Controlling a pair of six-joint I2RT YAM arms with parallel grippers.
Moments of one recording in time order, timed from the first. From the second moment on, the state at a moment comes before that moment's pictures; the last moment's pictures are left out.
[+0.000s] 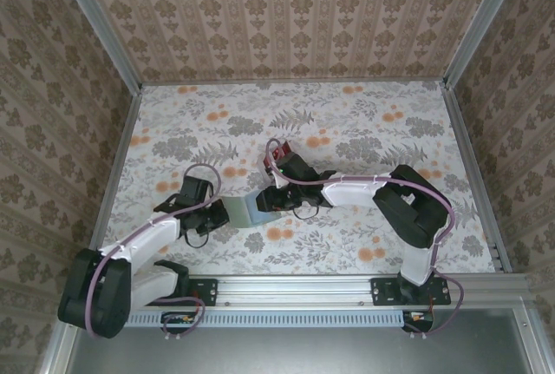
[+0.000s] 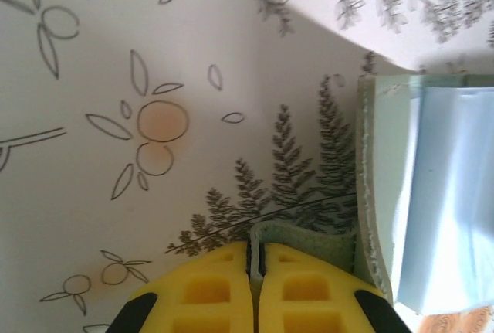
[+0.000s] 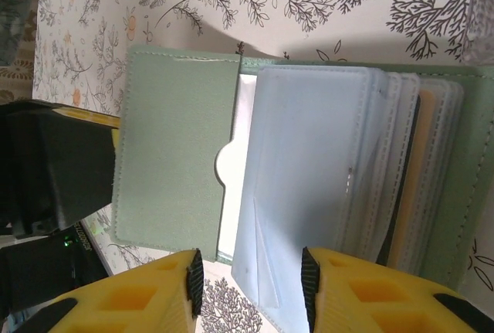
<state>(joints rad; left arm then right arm) -0.36 1.11 0.39 -0.39 0.25 -0.72 0.80 1.84 1.01 -0.01 -0.45 0.68</state>
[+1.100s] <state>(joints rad) -0.34 1.15 0.40 -0.38 0.28 -0.70 0.82 1.86 1.04 -0.09 -0.37 0.63</state>
